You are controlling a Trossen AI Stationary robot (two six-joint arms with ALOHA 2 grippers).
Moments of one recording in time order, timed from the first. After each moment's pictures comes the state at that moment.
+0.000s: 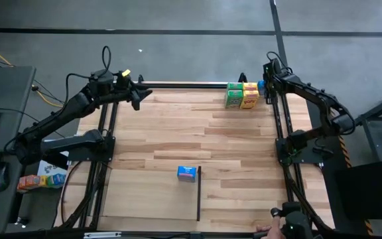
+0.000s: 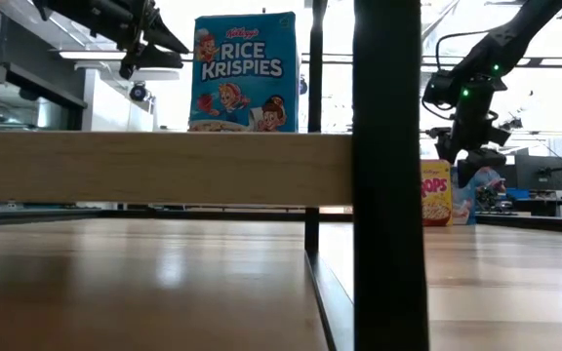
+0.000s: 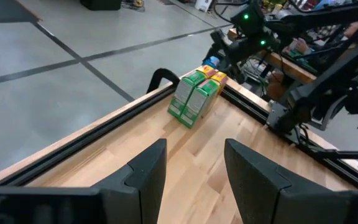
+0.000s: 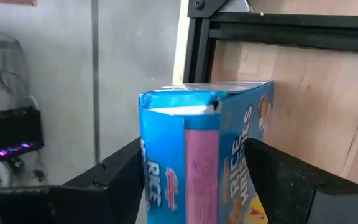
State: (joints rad) left arm 0.72 0.81 0.79 -0.29 0.26 -0.28; right arm -1.15 1.39 0.85 -0.48 0.22 1.81
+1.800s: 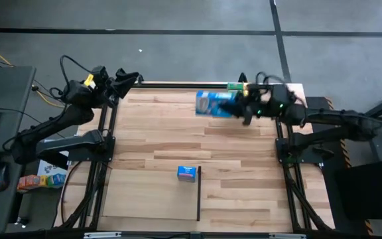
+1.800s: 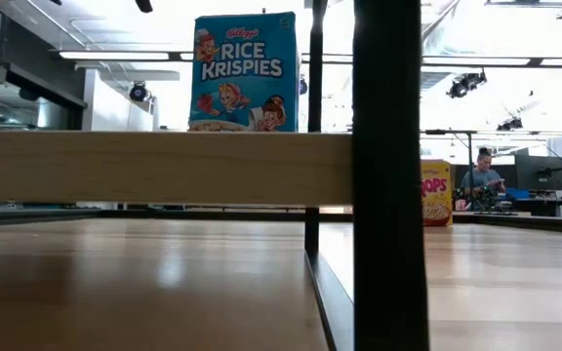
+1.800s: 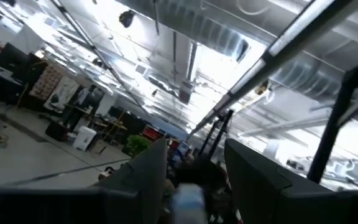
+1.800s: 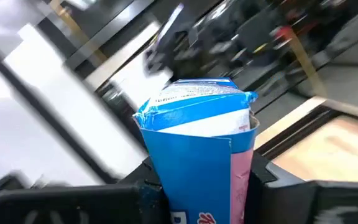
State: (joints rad) left arm 0.57 0.70 0.68 0.55 0.27 -0.69; right arm -0.15 1.03 0.85 0.31 -0.14 0.65
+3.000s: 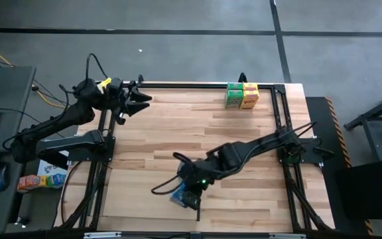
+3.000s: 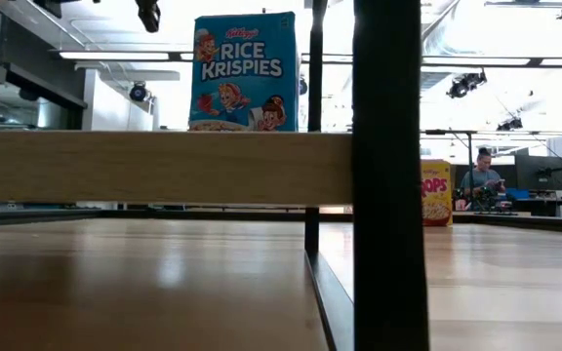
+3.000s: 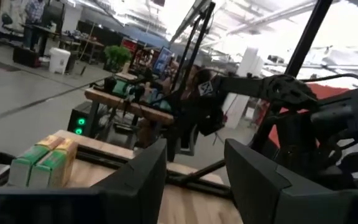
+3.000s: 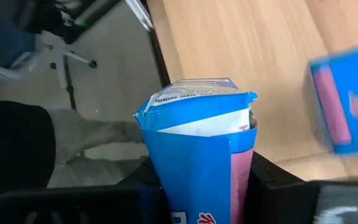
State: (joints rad) left arm 0.56 0.71 0.68 0.22 0.61 -0.42; right arm 0.39 2.10 2.28 -1.09 -0.13 0.85
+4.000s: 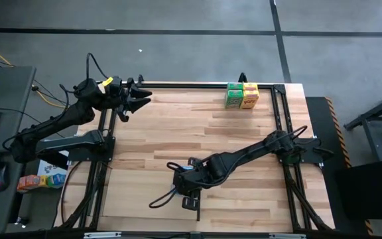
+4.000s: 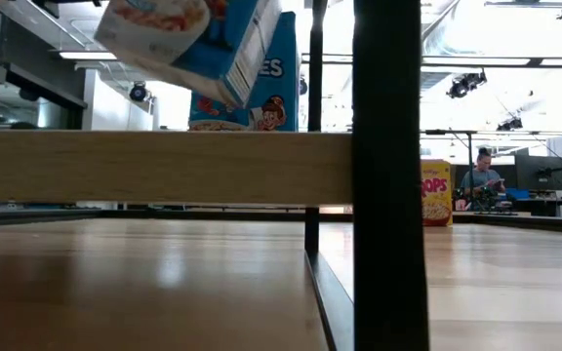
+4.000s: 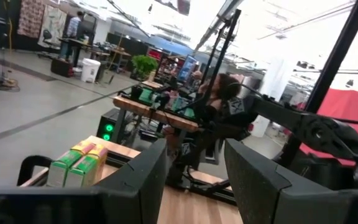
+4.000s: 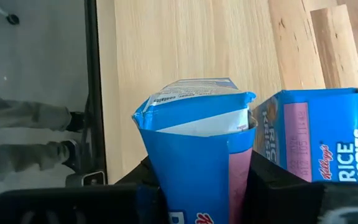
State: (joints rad) left arm 0.56 0.71 0.68 0.21 0.48 -0.39; right arm 0.40 2.20 2.23 -1.07 0.05 0.52
